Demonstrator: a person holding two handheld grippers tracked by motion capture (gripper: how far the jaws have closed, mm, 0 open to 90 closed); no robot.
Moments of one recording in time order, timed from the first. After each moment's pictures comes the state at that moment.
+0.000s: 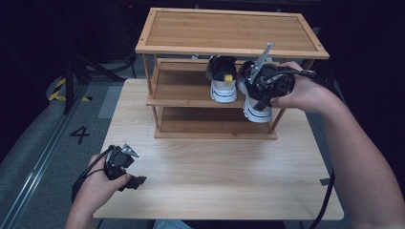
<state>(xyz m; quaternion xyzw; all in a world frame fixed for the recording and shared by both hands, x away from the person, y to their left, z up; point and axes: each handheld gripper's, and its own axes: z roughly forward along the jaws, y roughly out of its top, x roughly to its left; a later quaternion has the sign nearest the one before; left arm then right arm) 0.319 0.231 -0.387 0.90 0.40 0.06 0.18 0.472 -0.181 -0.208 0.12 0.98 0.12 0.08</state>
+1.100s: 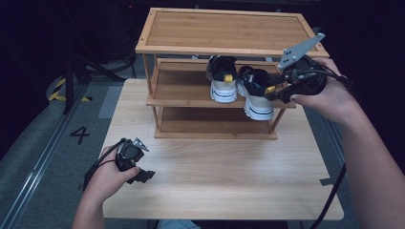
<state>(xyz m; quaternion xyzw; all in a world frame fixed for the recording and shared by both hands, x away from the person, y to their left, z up) 0.342 0.211 -0.388 0.91 0.37 0.05 0.19 0.430 -0.228 -0.171 0.15 0.93 0.29 0.18</state>
